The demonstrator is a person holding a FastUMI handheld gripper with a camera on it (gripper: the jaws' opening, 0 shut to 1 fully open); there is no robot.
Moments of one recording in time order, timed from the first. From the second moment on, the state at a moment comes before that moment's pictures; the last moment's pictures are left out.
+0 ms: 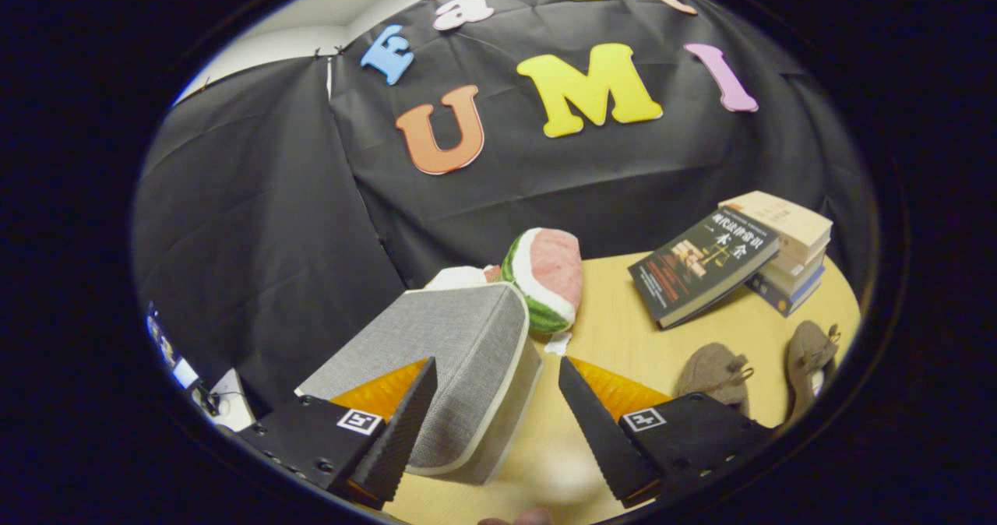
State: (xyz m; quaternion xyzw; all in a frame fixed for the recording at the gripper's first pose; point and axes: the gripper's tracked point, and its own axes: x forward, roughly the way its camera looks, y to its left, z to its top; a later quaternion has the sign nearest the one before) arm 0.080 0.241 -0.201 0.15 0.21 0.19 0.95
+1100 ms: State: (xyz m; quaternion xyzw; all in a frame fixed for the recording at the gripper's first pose) arm 0.097 0.288 -0.234 0.34 0.30 0.24 0.86
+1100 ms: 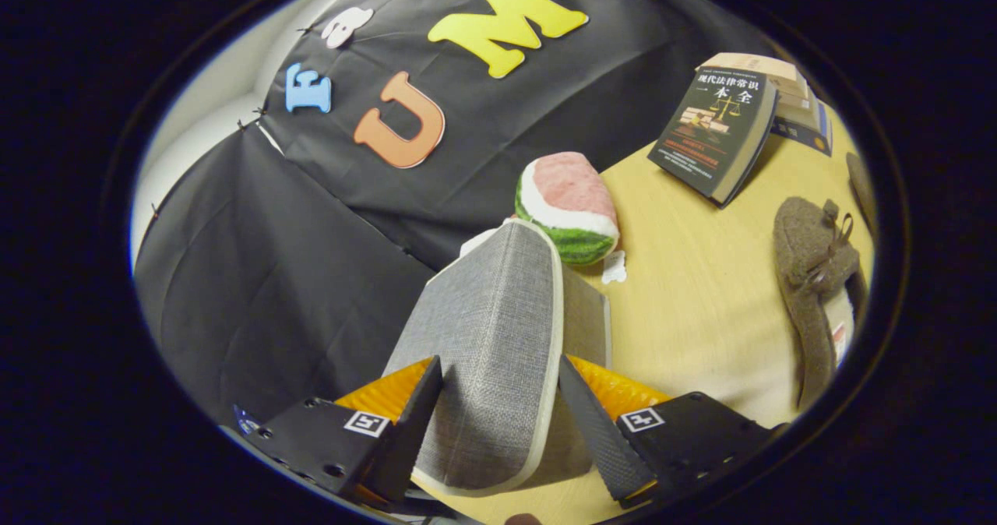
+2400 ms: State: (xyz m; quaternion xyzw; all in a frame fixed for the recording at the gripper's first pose) arm 0.068 0.396 -0.041 0.18 0.17 0.39 0.89
